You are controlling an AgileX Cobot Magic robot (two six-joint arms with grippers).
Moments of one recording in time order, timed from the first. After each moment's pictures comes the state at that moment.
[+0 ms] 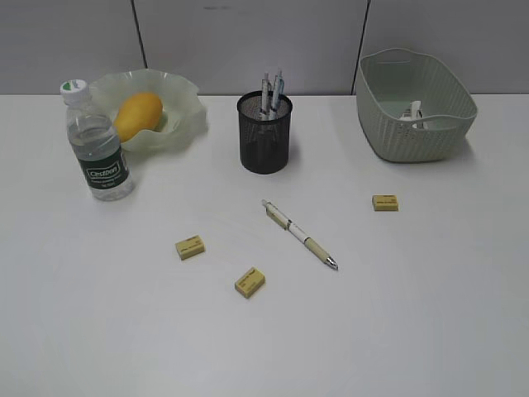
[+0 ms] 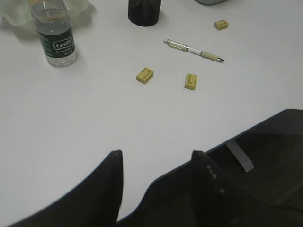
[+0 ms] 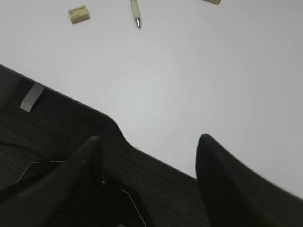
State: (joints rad) left arm -0.58 0.07 -0.53 -0.03 1.07 -0.13; right arm 0.53 0.29 -0.51 0.02 1.04 0.05
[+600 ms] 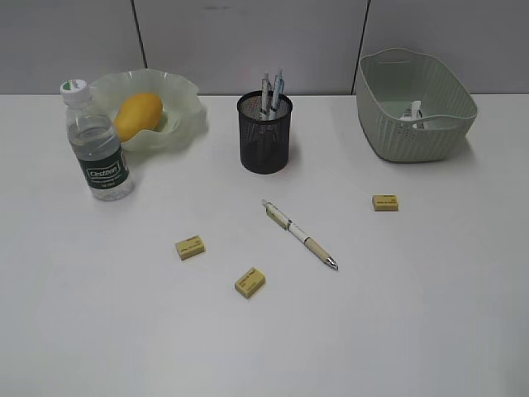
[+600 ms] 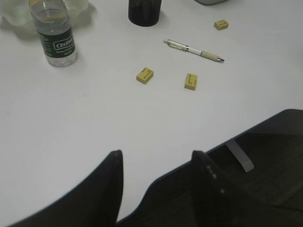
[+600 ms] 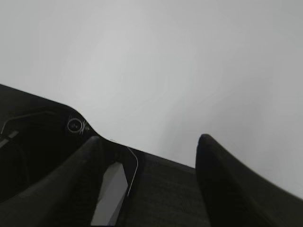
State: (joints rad) left arm -0.58 0.07 -0.53 -0.03 1.07 -0.13; right arm 0.53 0.79 -0.56 -0.08 0.93 0.22
